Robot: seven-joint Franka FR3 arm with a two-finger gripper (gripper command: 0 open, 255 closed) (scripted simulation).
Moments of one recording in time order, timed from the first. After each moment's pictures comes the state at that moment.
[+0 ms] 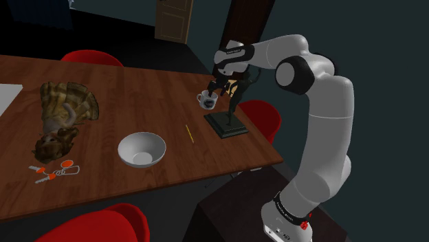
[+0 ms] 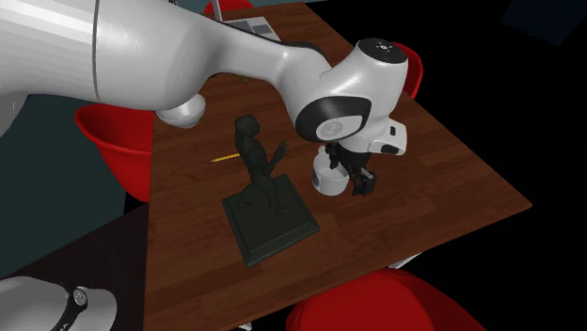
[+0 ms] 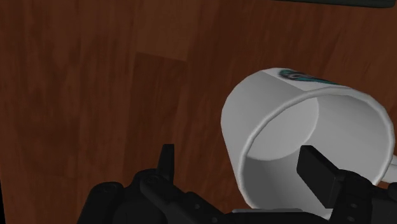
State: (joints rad) arm -0.06 0.52 -0.24 -1.57 0.20 2.12 -0.22
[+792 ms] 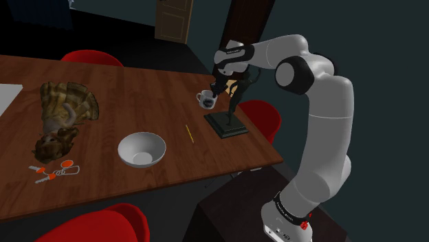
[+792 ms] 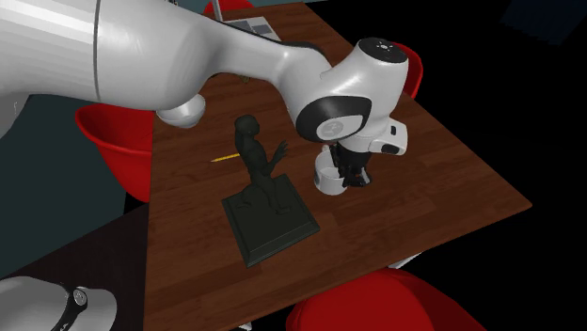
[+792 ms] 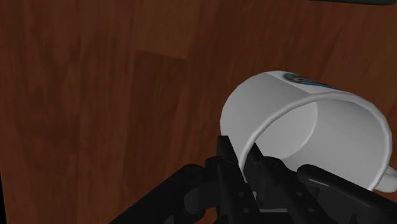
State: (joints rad) arm -0.06 0.52 -0.24 -1.57 0.20 2.12 -0.22
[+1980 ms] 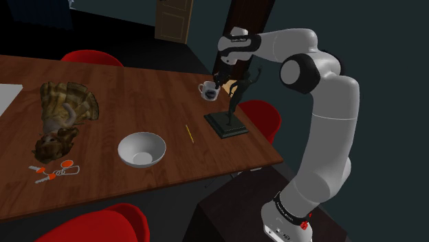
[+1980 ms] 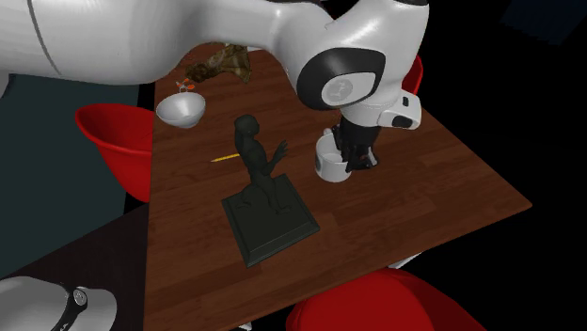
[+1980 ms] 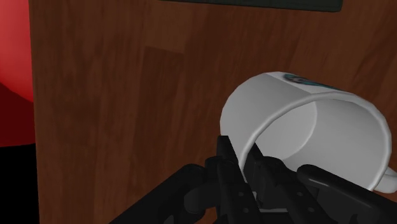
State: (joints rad) arm -0.06 0.47 -0.25 -1.48 0.18 1.98 -0.20
